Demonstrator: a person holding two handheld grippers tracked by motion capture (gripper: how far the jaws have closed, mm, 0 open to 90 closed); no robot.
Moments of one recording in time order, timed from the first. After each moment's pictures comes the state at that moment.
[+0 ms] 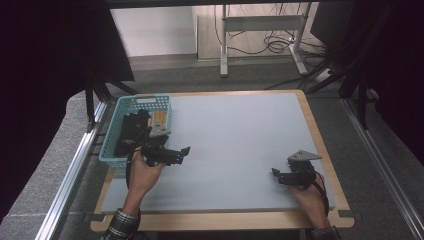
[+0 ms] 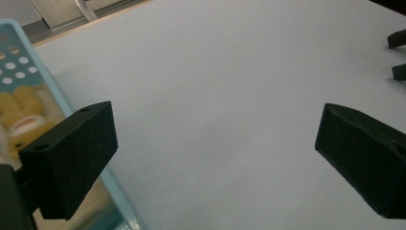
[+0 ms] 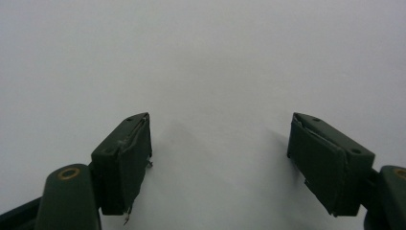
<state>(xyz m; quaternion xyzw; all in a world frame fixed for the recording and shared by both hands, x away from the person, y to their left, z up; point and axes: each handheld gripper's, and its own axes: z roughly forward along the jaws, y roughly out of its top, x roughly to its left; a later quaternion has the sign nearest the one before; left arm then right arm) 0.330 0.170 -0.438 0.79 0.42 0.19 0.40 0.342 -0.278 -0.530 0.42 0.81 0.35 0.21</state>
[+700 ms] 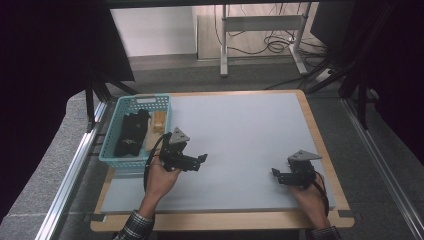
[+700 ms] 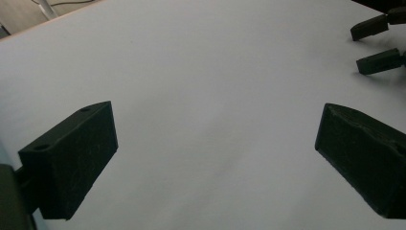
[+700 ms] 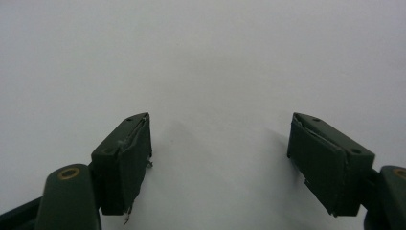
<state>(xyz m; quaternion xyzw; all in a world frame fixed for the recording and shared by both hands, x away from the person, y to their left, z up) 0.330 0.126 -0.457 0.81 0.38 0.17 0.42 0.342 -0.278 -0.530 0.42 0.81 0.35 0.21</state>
